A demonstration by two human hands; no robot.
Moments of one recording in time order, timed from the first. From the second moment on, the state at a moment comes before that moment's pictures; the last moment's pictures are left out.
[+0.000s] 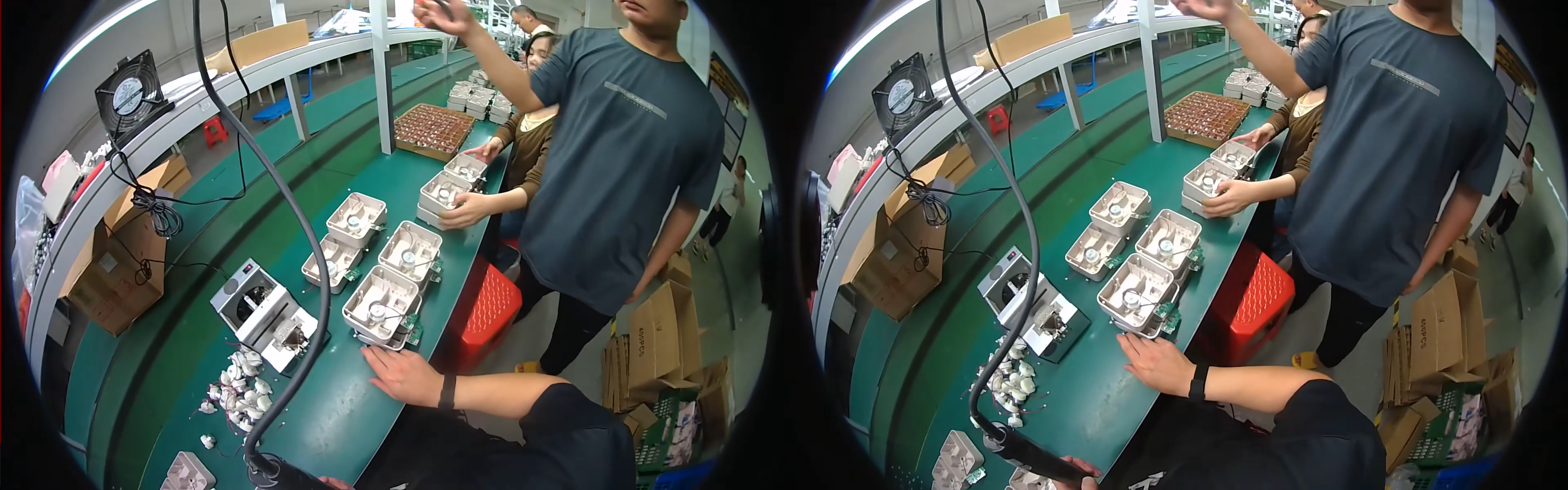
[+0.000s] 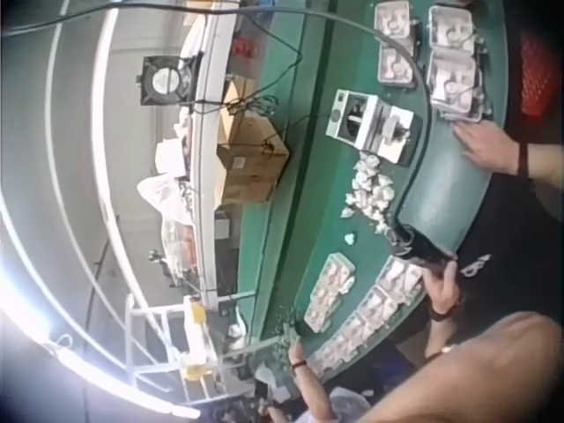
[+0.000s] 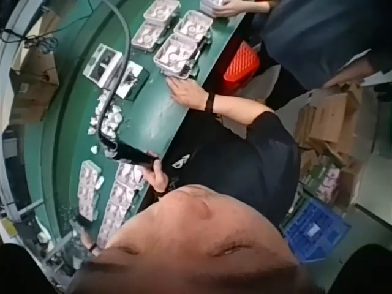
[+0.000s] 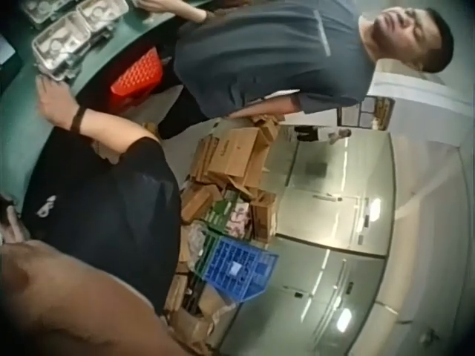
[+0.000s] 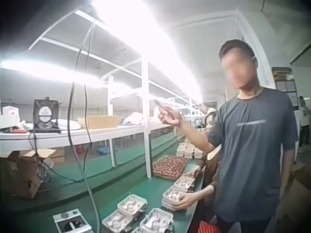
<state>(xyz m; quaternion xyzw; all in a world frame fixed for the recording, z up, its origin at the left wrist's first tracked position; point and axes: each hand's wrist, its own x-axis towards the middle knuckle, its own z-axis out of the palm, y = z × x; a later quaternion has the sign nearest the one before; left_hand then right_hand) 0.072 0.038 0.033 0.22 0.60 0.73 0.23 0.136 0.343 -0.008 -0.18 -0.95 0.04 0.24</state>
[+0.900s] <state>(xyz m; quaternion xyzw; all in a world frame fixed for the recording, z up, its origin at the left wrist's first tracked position) 0.070 0.043 0.035 0.24 0.62 0.71 0.25 0.155 0.549 -0.001 -0.15 -0.97 -0.04 0.20</state>
